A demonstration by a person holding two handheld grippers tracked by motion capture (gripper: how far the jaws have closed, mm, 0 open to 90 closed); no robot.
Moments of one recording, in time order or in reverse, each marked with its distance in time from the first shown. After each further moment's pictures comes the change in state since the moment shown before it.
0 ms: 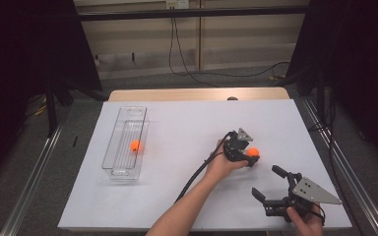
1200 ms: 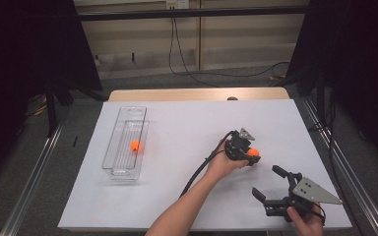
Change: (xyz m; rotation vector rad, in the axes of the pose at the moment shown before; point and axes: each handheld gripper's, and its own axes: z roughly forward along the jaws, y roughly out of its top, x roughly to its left) left arm -0.002 0.006 -0.005 0.047 -0.076 -0.015; right arm -0.001 0.000 0.000 0.000 0.001 -0.003
